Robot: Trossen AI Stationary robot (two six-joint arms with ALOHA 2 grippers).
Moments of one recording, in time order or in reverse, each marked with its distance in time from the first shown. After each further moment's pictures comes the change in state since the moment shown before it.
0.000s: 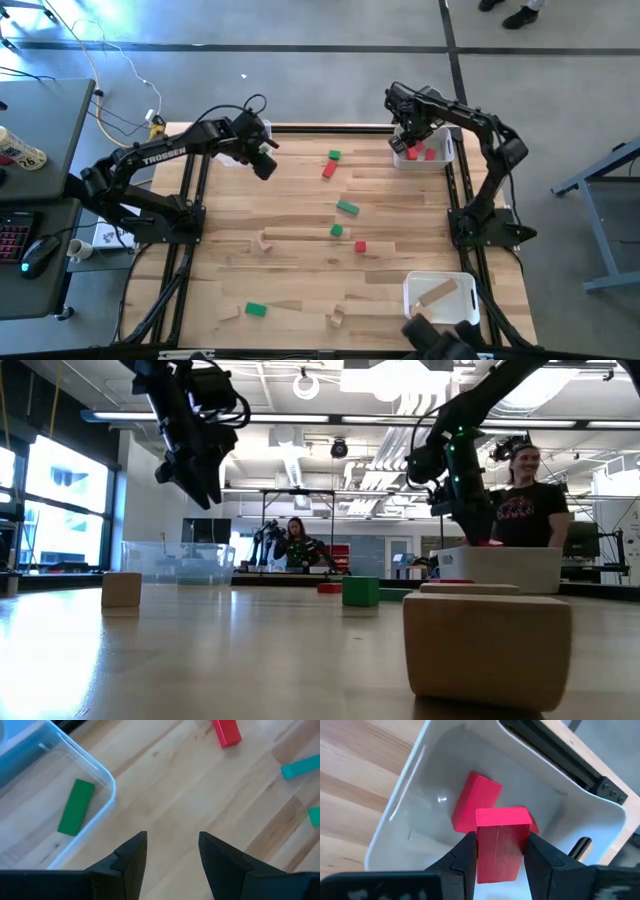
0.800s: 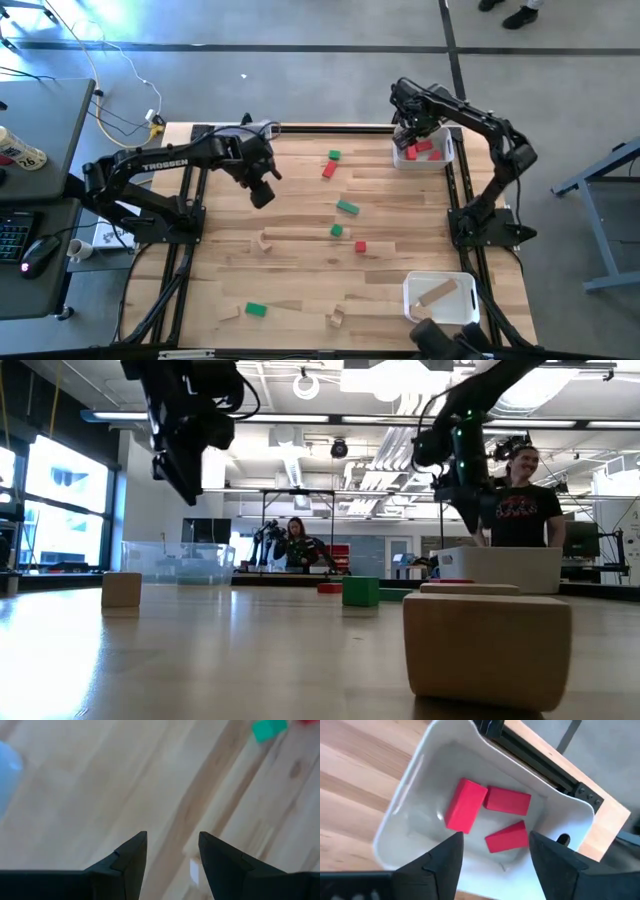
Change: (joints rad) left arm -0.224 -0.002 0.000 -0.146 0.123 0.001; right arm -0.006 -0.099 0.000 -0.005 0.018 -0.011
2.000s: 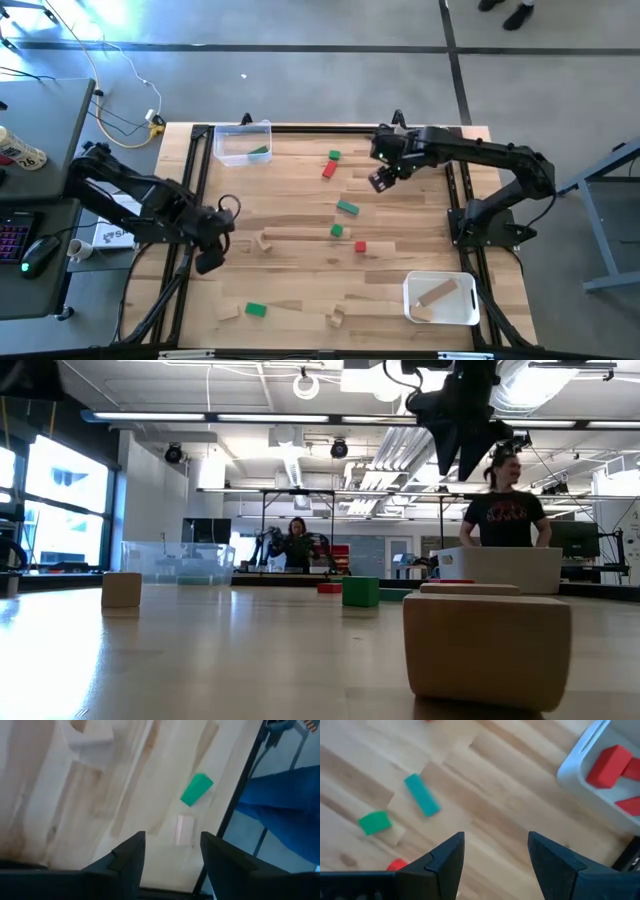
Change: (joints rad) left arm -0.863 -0.298 0.000 -0.198 -0.007 -0.716; right arm 0.633 -0.215 0.000 -0.053 -0.121 0.549
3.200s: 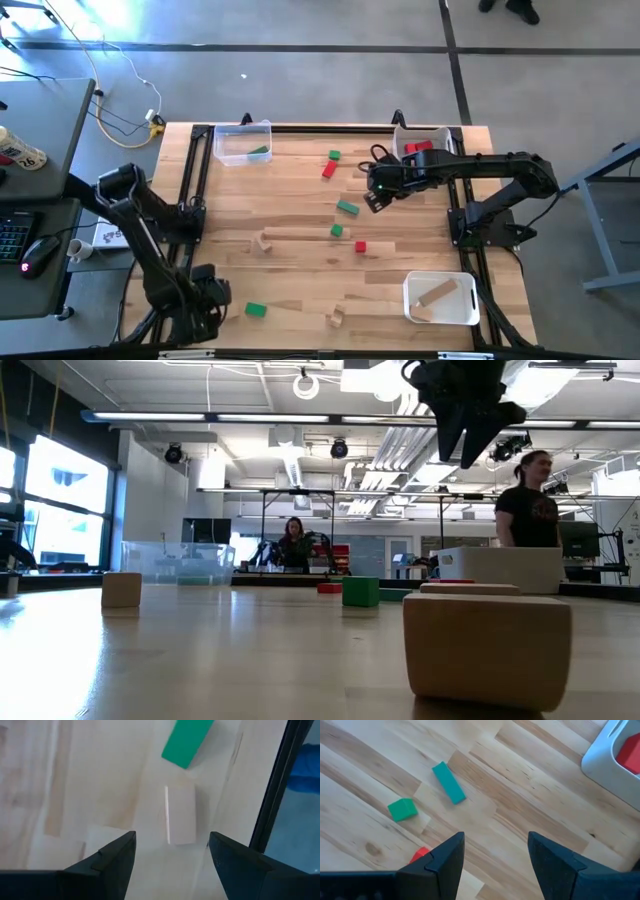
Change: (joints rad) left arm -0.592 0.543 0.000 0.291 -0.314 -0.348; right arm 0.218 0.000 0.000 0.011 0.082 0.214
